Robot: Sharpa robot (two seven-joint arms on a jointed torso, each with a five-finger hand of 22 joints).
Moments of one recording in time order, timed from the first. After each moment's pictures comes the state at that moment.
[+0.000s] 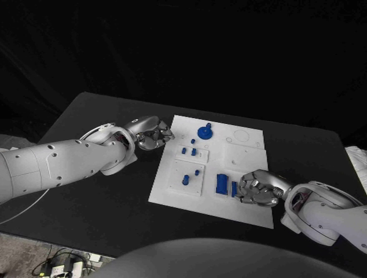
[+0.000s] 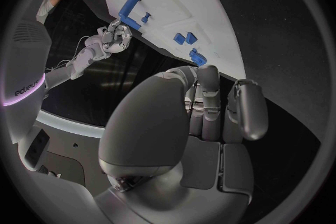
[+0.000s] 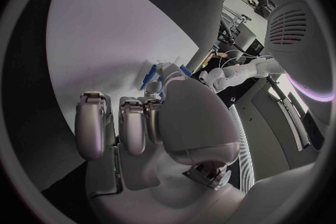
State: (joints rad) left arm 1.18 -0.77 -0.23 1.34 -1.18 -0.44 0.19; left_hand 1.56 -0.15 0.52 0.28 0.32 1.06 0.12 0.13 0.09 1.08 0.08 0.17 0.08 1.32 -0.01 1.01 0.66 0.05 1.46 0.10 1.29 1.31; right arm 0.98 -1.01 -0.23 1.70 -1.17 -0.37 -0.07; right_hand 1.32 -0.04 0.04 0.22 0.70 0.82 0.01 0.95 1.31 1.47 -0.04 1.57 1.31 1.47 -0.10 1.57 1.31 0.05 1.47 0.02 1.42 1.31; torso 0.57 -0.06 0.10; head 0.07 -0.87
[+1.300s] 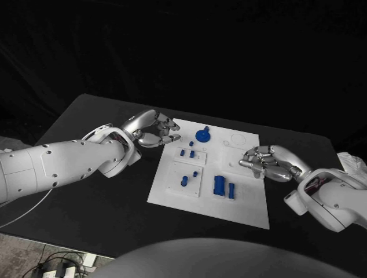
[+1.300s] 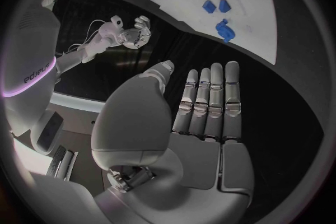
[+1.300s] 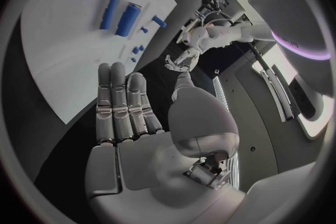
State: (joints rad) left arm 1.17 -0.81 -0.23 1.40 -0.97 -0.57 0.42; left_hand 1.25 -0.17 0.27 0.28 0.28 1.01 0.14 0.12 0.07 1.01 0.11 0.15 0.09 0.79 0.08 0.70 0.46 0.14 0.87 0.15 0.48 1.28; right arm 1.07 -1.07 -0.23 1.72 -0.84 -0.47 0.22; right_hand 1.01 0.04 -0.21 0.28 0.08 0.64 0.15 0.44 0.85 0.76 0.13 0.73 0.99 0.84 0.11 0.70 0.70 0.13 0.76 0.14 0.45 1.10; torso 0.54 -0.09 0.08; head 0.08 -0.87
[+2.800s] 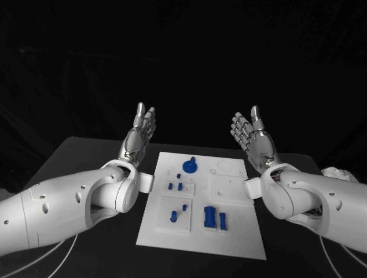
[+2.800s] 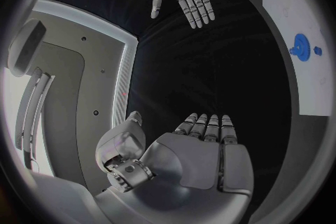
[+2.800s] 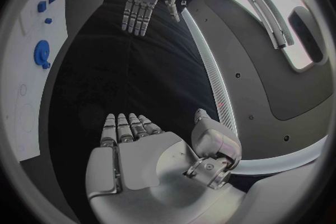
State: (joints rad) left arm 1.07 -0.79 -0.03 1.55 -0.17 -0.60 0.58; left_hand 0.01 0.00 0.00 0.00 0.00 0.01 0.00 0.00 0.00 0.00 -0.01 0.00 0.00 0.00 0.00 0.00 0.00 0.01 0.00 0.00 0.00 0.00; right arm 1.06 -0.84 -0.04 1.60 -0.19 -0.56 0.53; right_hand 0.01 0.00 0.00 0.00 0.00 0.00 0.00 0.00 0.00 0.00 -0.01 0.00 0.00 0.00 0.00 0.00 0.00 0.01 0.00 0.01 0.00 0.00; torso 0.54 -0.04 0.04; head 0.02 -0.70
